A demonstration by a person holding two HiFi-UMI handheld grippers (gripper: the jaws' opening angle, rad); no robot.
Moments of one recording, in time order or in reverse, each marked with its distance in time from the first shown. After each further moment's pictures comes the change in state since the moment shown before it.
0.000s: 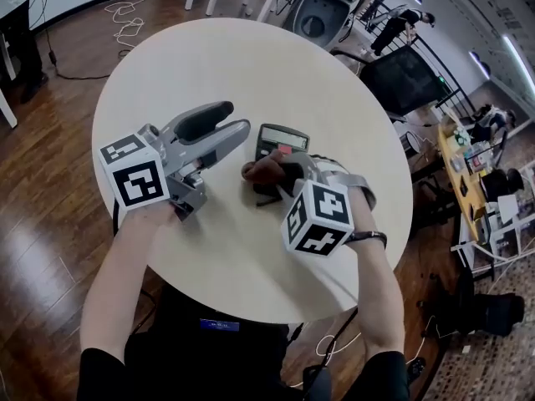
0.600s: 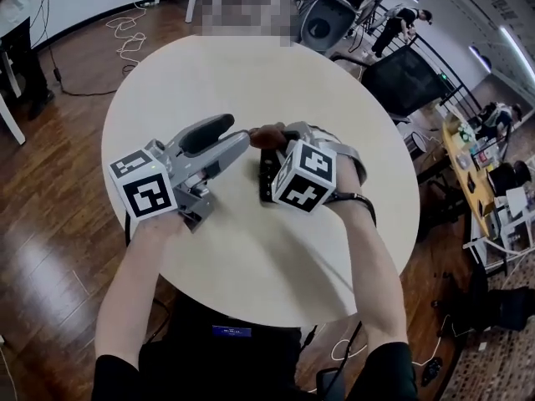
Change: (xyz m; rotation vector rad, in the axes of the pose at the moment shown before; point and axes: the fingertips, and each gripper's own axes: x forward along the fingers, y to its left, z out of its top) left arm -0.001 0.002 0.000 -0.008 -0.008 0.005; right arm 0.036 -0.080 -0.003 0.122 0.047 -0.162
